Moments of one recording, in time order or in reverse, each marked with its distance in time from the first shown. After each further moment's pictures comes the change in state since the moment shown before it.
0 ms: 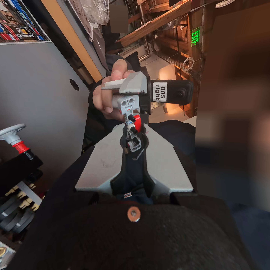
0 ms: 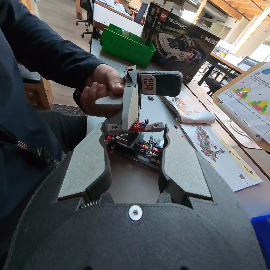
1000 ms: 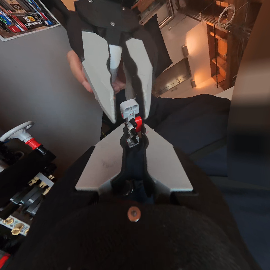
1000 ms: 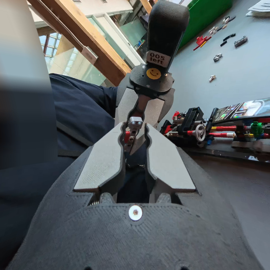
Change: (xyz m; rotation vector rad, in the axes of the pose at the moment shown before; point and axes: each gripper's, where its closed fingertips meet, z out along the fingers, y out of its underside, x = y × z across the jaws) left arm -0.018 0.024 0.002 -0.168 -0.148 0.157; right arm 0.000 0.005 -0.005 0.054 -0.693 0.969
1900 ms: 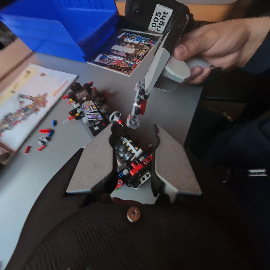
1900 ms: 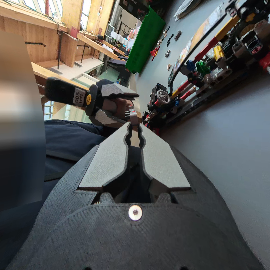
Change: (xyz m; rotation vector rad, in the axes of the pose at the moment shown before) left arm -0.049 -0.001 -0.059 -0.034 -0.957 0.773; right arm 0.038 0.028 -0.024 0.231 0.174 0.341
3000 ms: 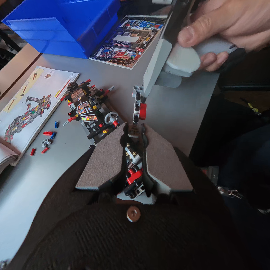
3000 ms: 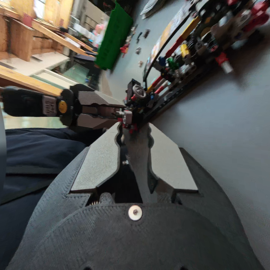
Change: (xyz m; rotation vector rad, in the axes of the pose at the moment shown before) left arm 0.004 0.010 0.023 -0.055 -0.084 0.083; right arm 0.027 0.005 -0.007 -0.017 0.211 -0.029
